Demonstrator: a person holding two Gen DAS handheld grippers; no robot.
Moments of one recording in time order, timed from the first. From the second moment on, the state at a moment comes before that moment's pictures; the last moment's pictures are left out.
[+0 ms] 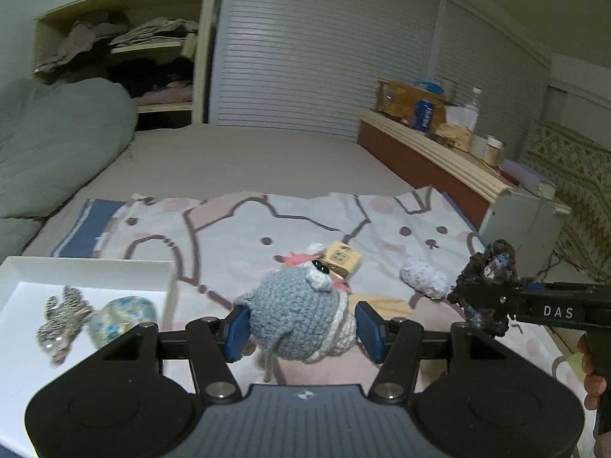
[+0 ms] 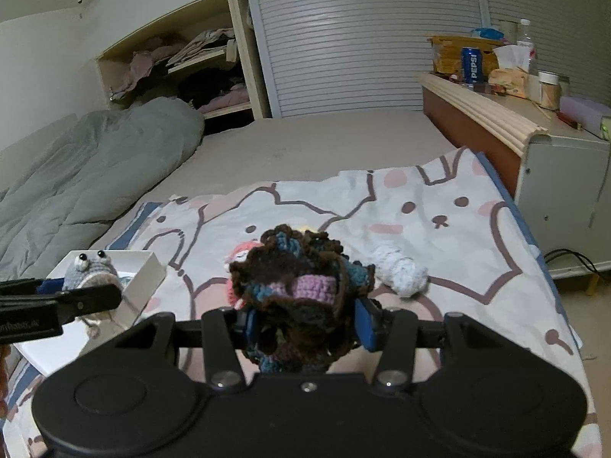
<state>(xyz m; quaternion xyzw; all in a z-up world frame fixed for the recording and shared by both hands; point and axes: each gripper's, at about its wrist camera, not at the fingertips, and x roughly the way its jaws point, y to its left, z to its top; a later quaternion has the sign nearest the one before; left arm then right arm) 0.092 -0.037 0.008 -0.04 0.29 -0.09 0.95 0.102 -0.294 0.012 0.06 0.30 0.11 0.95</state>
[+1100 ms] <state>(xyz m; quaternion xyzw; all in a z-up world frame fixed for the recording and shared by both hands) 0.037 0.140 0.018 -0.13 0.26 0.11 0.95 0.096 -0.084 0.019 0.03 0.32 0.26 0.91</state>
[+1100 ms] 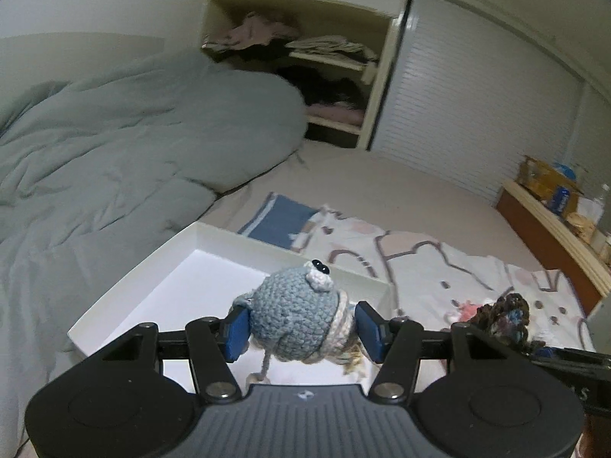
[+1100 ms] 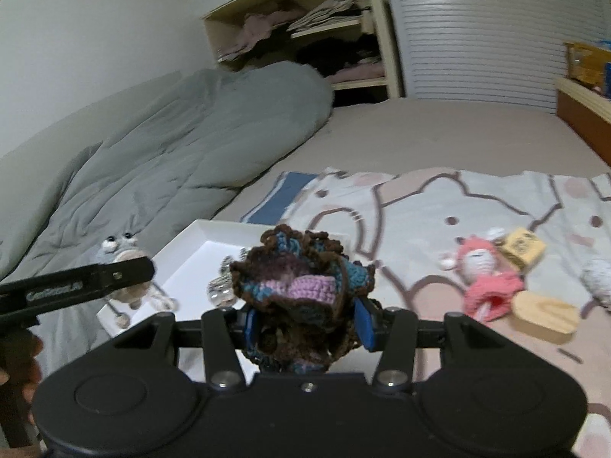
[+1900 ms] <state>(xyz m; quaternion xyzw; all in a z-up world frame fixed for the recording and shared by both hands) 0.062 0.186 -0.041 -0.22 0.34 0.19 0.89 0.100 0.009 -0.040 -0.04 0.39 0.33 0.86</state>
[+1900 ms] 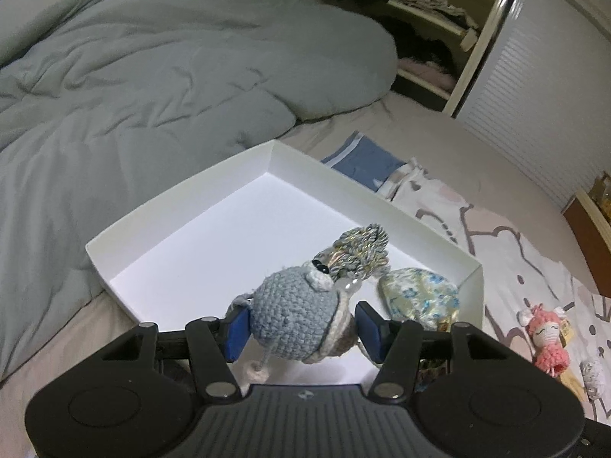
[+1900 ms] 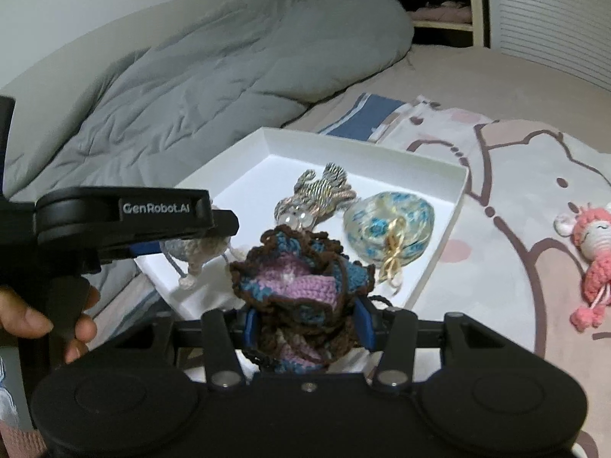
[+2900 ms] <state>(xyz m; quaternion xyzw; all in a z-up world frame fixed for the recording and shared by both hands) 0.059 0.172 -0.035 -0.19 0.36 0.21 0.89 0.098 -0.012 -0.031 -0.03 0.37 0.34 0.86</state>
